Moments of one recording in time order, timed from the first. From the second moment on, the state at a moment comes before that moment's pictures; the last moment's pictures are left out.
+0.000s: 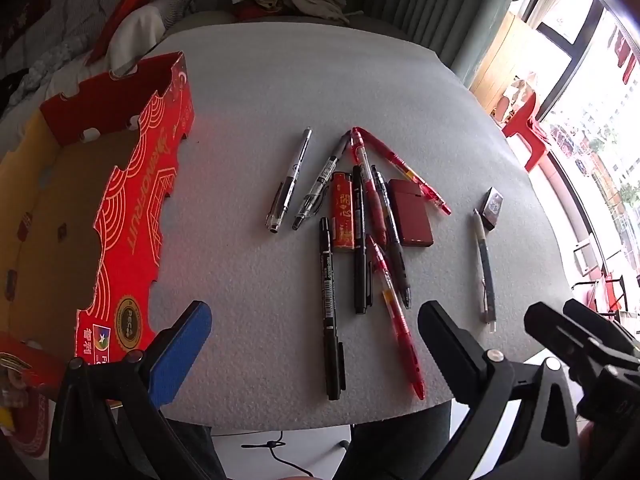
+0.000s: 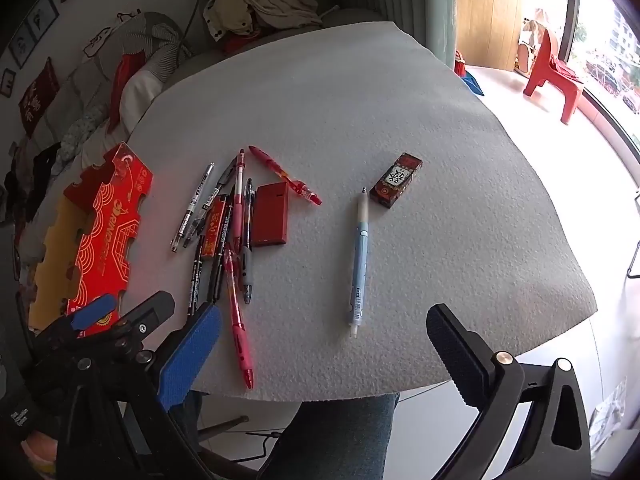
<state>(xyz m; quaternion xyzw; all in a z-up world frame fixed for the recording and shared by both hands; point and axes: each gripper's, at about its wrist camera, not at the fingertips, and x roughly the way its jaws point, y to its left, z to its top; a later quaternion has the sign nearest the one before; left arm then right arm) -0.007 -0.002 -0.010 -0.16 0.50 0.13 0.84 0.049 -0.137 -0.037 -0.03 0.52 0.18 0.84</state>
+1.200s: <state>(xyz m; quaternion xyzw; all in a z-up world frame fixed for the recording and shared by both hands) 0.030 0.023 -0.072 -0.11 0.56 0.17 0.80 0.072 -0.155 -0.068 -0.01 0.55 0.17 0.82</state>
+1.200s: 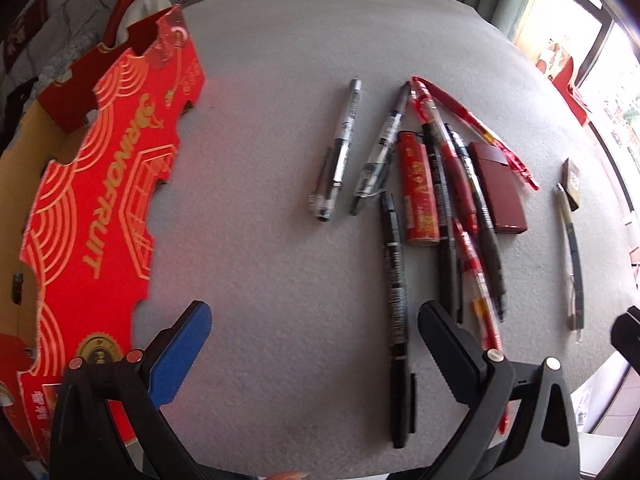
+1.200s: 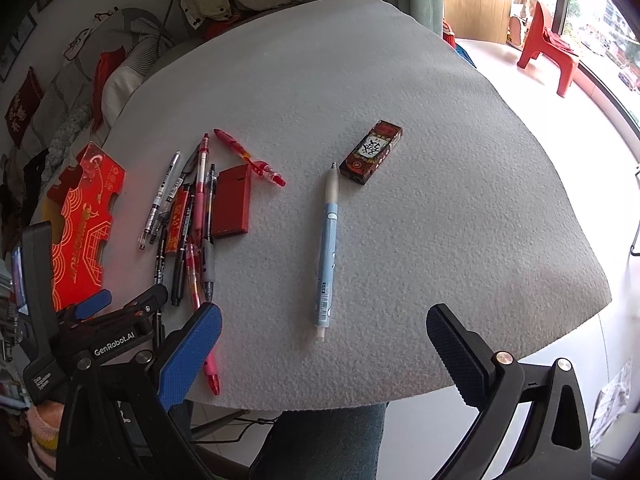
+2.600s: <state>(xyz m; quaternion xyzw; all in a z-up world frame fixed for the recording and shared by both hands) 0.046 0.000 -0.089 -0.12 0.52 0.19 0.82 0.114 -0.119 -0.116 -0.12 0.57 0.12 0.80</state>
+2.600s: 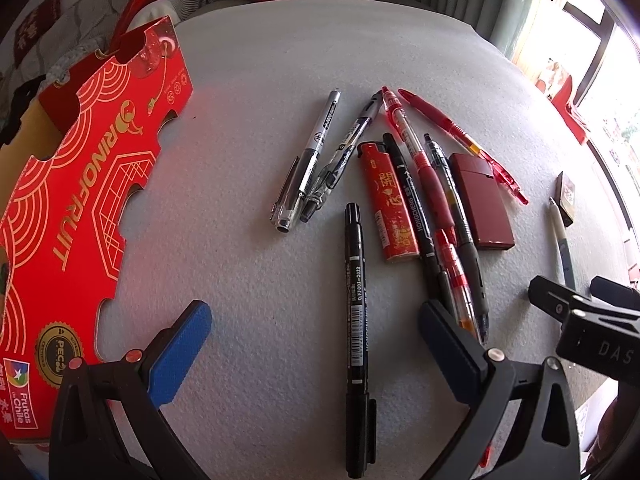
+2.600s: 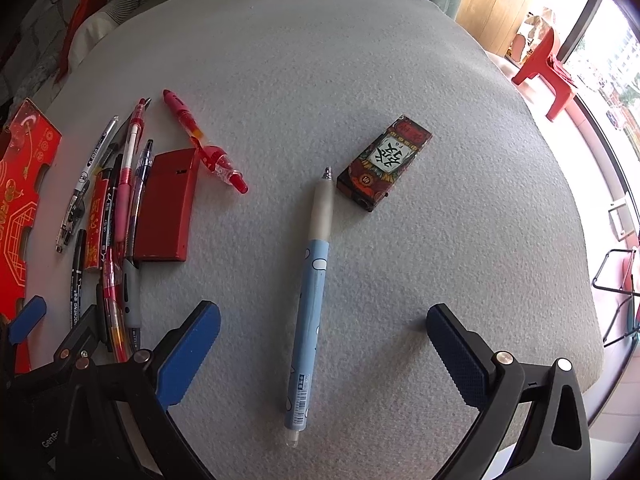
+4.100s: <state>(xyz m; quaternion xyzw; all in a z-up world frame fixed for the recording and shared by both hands) 0.049 -0.015 -0.072 -0.12 0.55 0.16 0.81 0.098 -0.110 -0.097 -0.13 0.55 0.19 0.81</state>
